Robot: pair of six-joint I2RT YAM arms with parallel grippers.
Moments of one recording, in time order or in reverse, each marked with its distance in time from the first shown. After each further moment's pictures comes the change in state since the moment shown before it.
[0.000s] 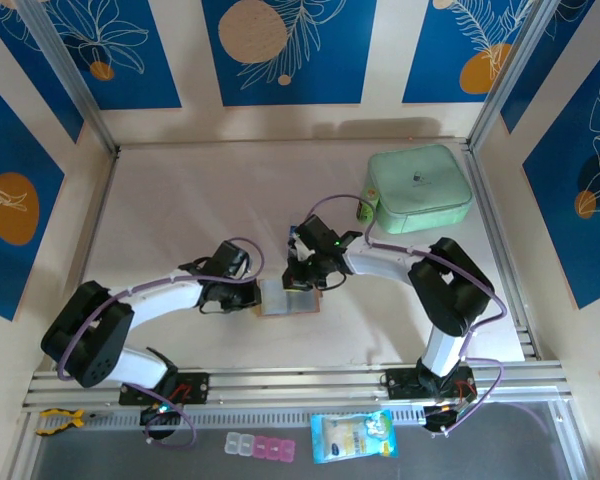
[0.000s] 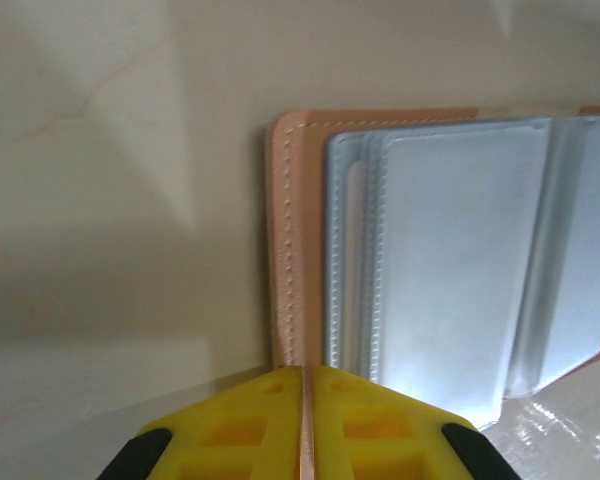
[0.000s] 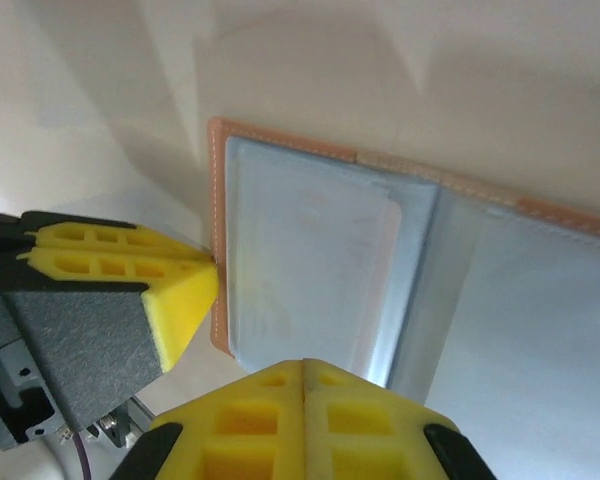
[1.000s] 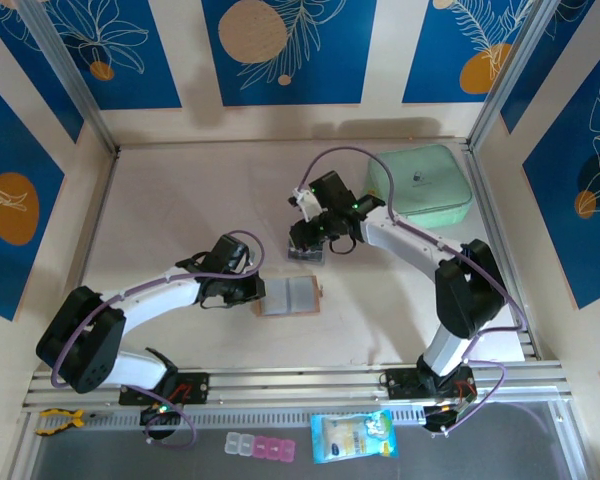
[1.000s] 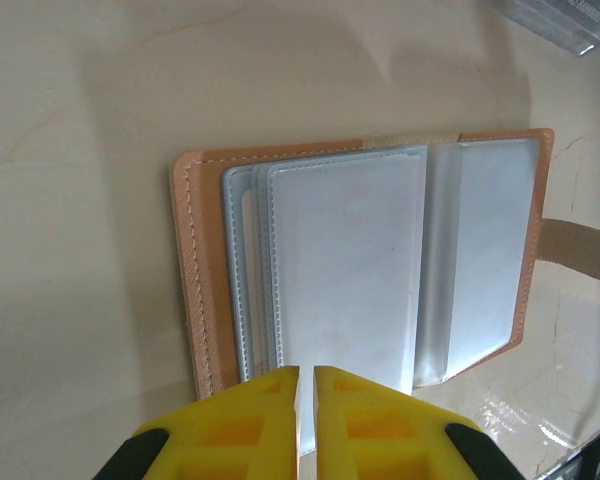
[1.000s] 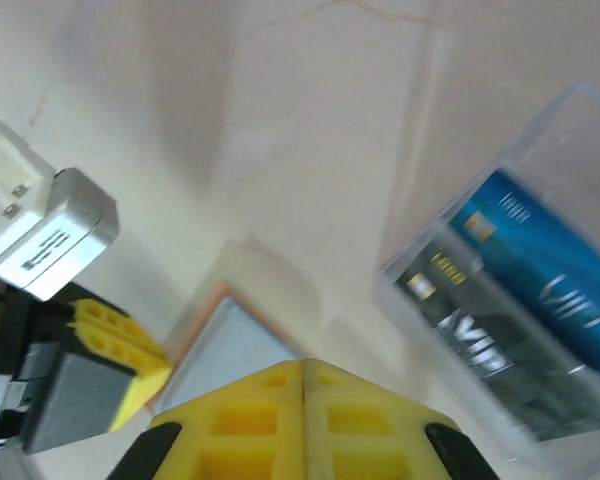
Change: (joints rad) left arm -0.006 -0.038 0.052 -0.021 0.026 -0.015; right arm -0.130 -0.069 0.231 -0.153 0.107 -0.520
